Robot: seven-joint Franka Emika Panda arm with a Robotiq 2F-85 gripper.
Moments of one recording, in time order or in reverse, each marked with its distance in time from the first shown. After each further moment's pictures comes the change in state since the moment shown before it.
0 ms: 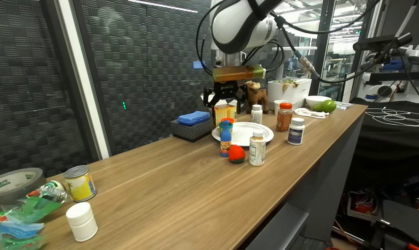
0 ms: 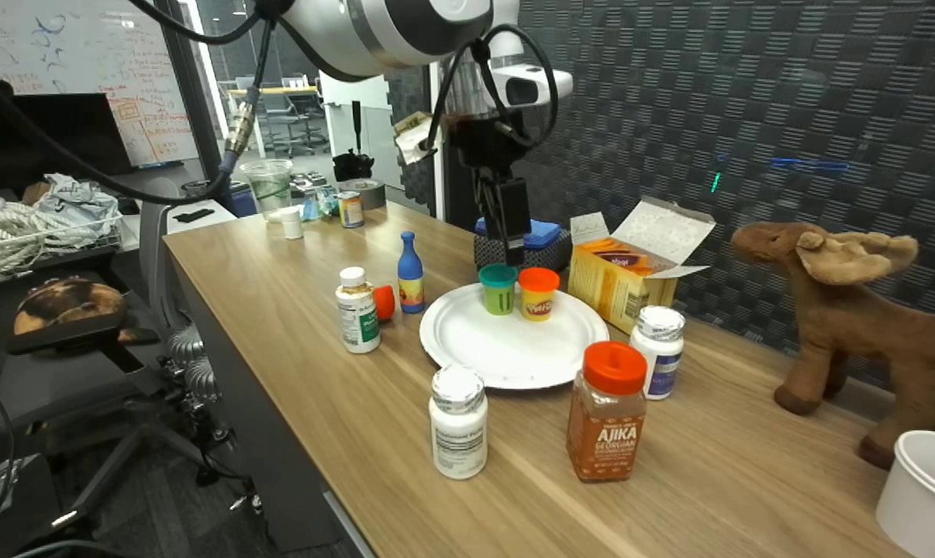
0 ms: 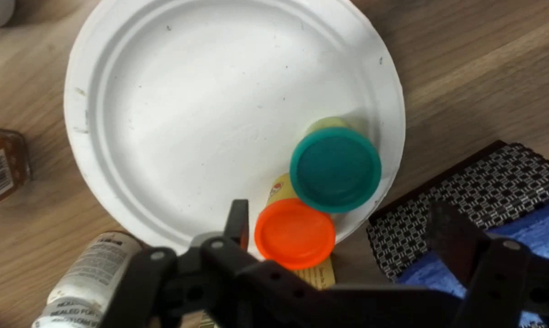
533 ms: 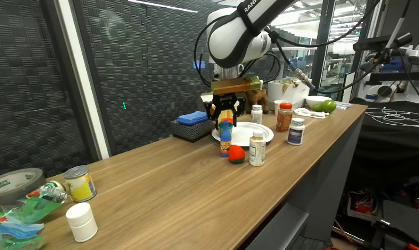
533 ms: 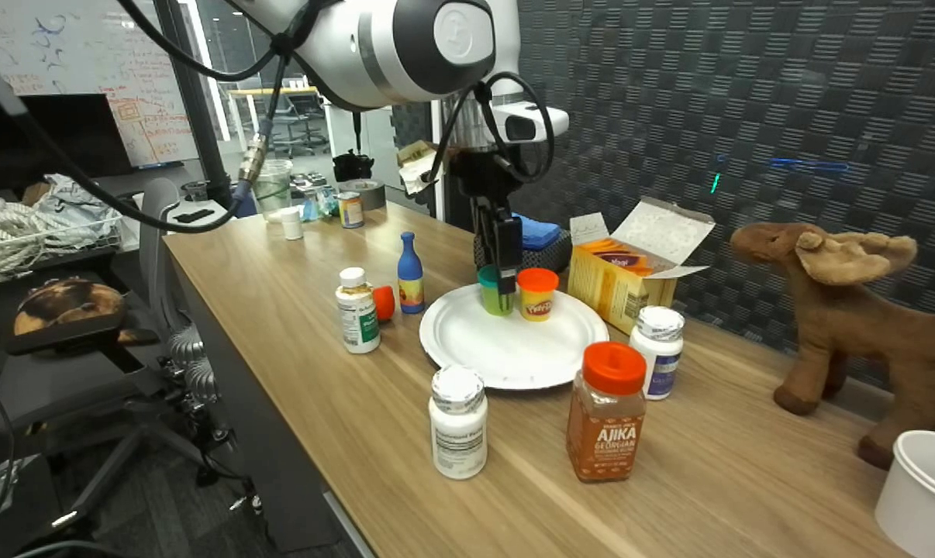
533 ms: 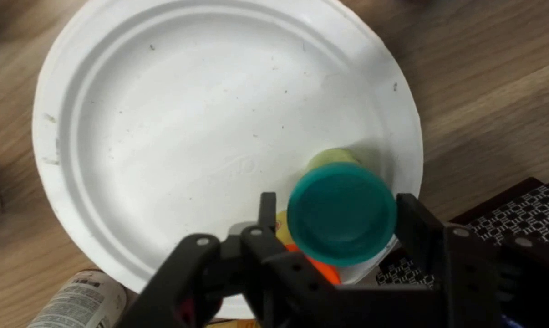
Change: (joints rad) arm 0.000 0.065 0.008 0.013 0.005 0.001 0.002
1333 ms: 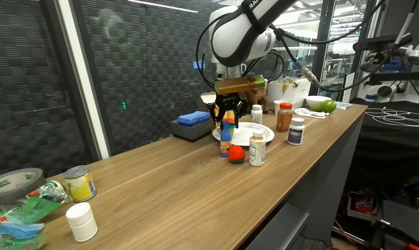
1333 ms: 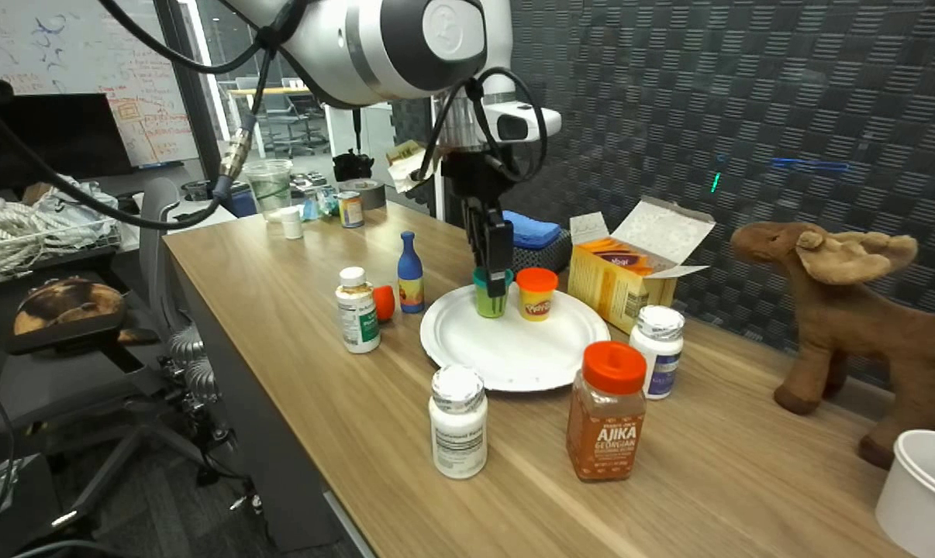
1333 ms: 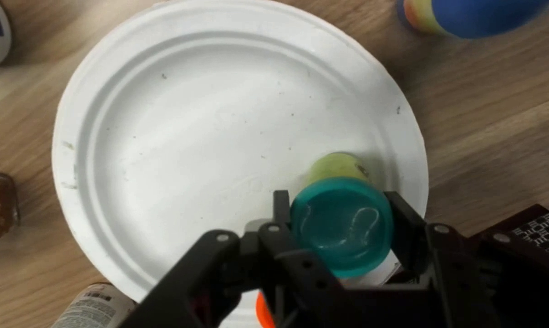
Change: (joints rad) arm -0.001 -0.032 0.005 -0.046 -0.004 -0.008 -0.012
